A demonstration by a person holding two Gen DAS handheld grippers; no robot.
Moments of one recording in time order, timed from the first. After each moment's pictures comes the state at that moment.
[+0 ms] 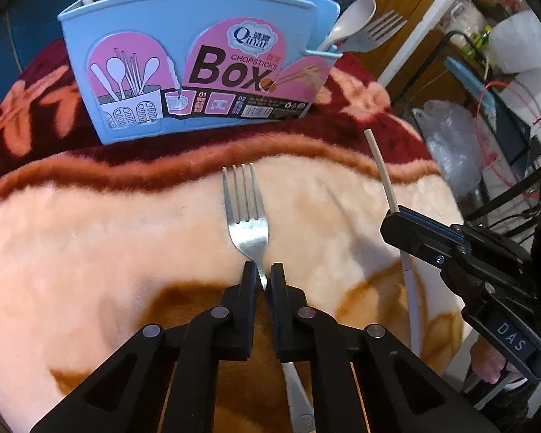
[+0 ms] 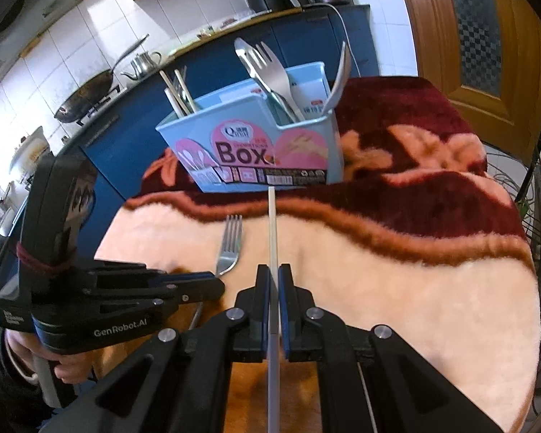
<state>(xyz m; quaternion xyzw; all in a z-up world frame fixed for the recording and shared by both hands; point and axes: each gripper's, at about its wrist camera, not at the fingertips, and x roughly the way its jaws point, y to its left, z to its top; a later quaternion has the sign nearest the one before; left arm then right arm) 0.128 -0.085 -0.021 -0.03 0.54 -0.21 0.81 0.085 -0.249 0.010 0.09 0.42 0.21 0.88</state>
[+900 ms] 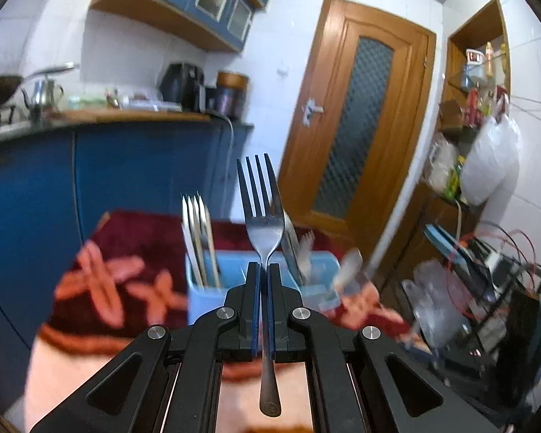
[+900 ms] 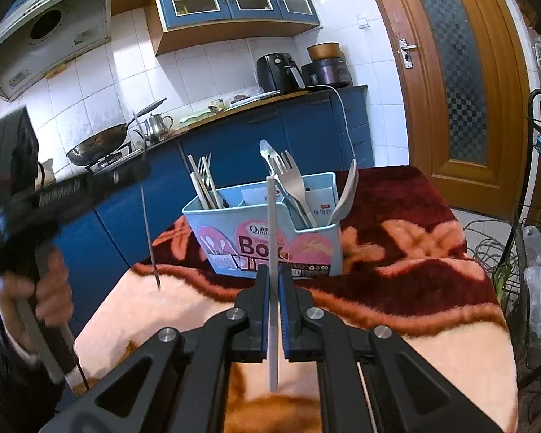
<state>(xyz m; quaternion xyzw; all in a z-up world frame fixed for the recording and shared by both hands) 0.119 -0.007 0.111 -0.09 0.20 -0.16 0.96 0.066 -0.241 0.056 0.08 0.26 0.18 0.94</state>
